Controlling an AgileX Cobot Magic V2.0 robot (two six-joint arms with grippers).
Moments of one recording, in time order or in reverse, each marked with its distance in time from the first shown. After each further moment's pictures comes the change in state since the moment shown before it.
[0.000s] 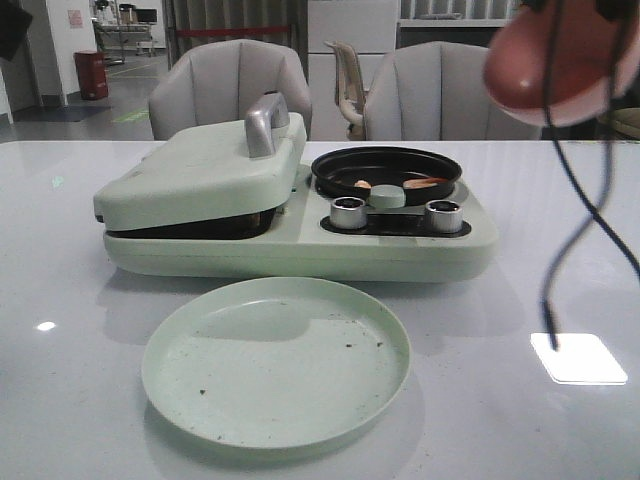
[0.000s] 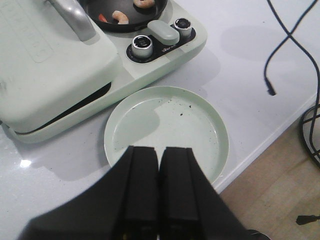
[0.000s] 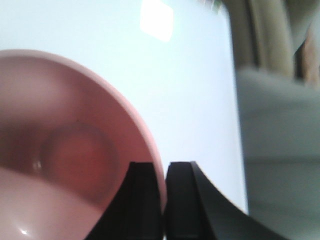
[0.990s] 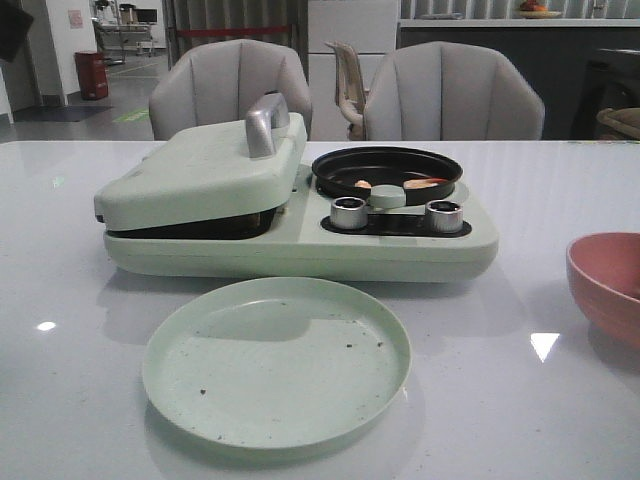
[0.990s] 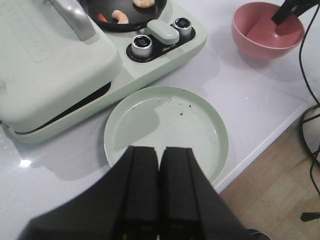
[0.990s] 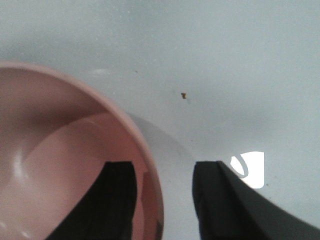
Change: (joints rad) left arm 0.000 0.001 0.000 0.002 0.002 0.000; right arm -0.546 -0.062 0.568 1.026 -0.315 -0.602
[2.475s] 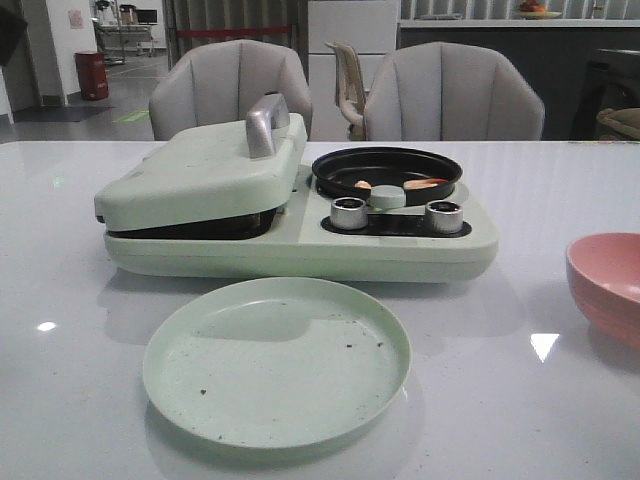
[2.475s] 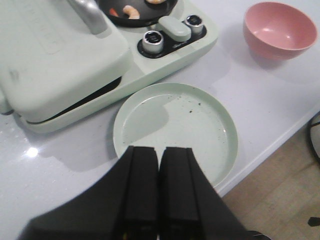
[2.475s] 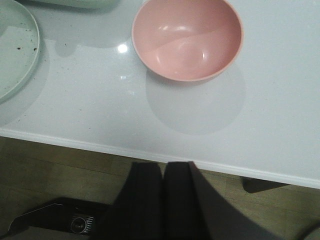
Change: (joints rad) left arm 0.000 0.000 0.000 0.108 -0.004 -0.129; right arm 0.276 -1.180 0.371 -0.137 0.355 0.133
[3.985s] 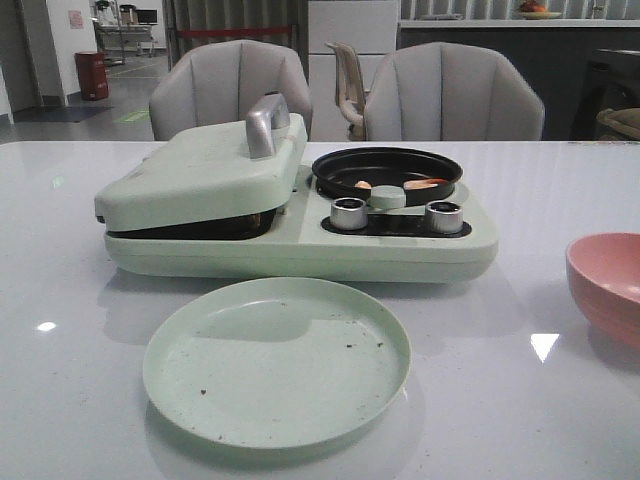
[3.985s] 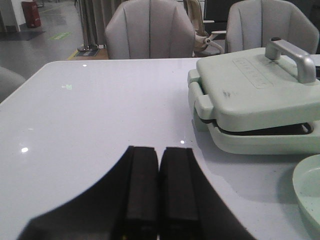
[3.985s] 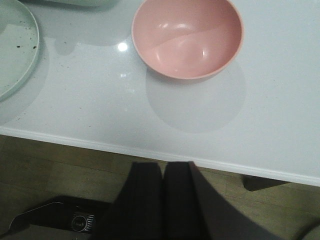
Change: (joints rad) left arm 0.414 -0.748 0.752 0.148 -0.571 -0.148; right arm 0.000 0.000 0.000 0.000 0.006 0.002
